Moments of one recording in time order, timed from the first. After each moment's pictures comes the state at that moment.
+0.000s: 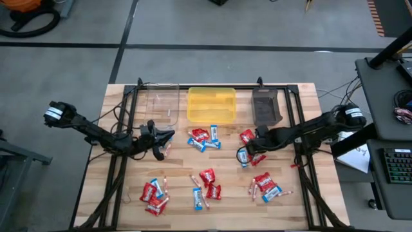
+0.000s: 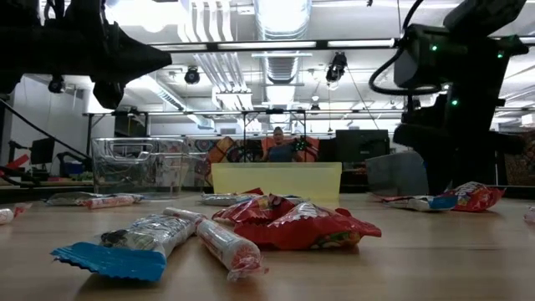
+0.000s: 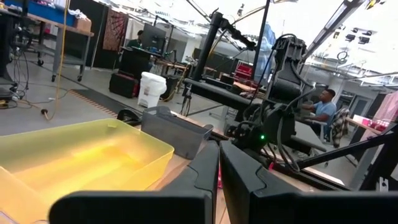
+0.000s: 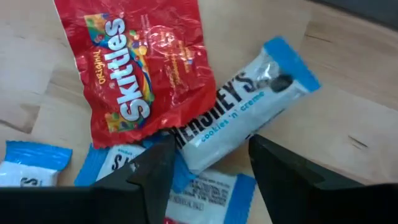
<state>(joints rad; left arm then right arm) -0.34 1.03 0.09 1.11 -0.72 -0.23 0.10 1.43 0.63 -0.65 0.29 1.30</state>
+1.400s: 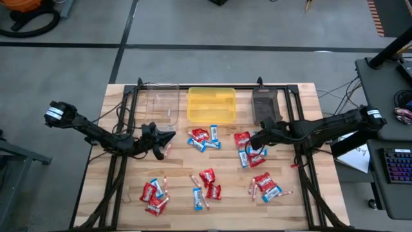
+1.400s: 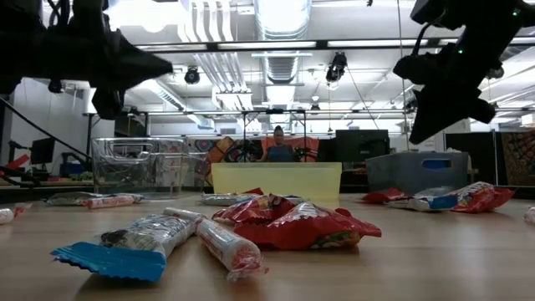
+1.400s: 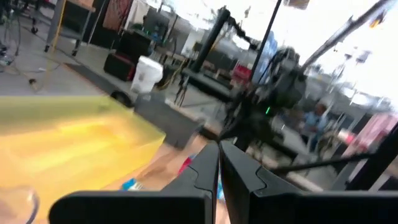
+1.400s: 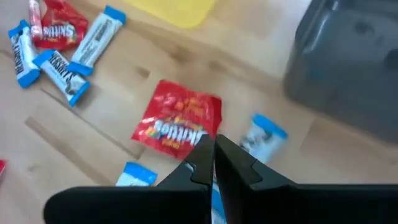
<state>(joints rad) -0.34 1.05 0.09 1.07 -0.72 -0.40 0.09 1.07 0.63 -0.64 0.42 1.03</state>
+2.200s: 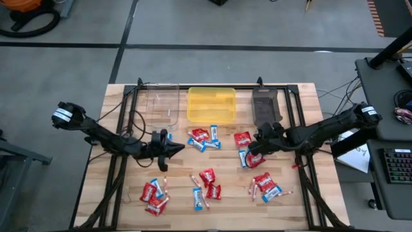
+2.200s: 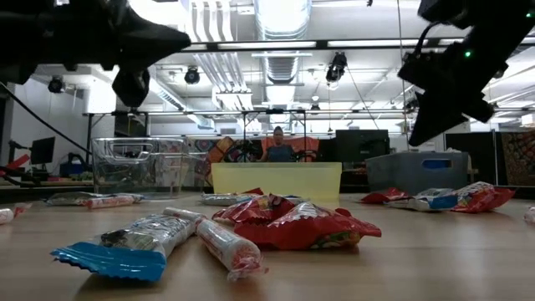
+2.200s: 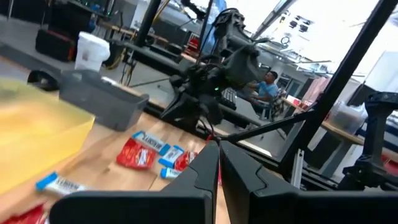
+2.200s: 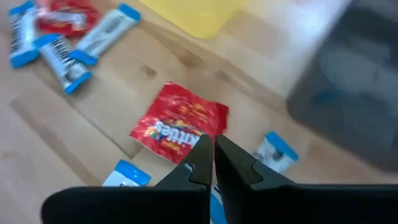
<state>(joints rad) -0.37 1.24 0.22 1.14 -0.51 -0.38 0.20 1.15 0.63 -0.63 0.54 1.06</state>
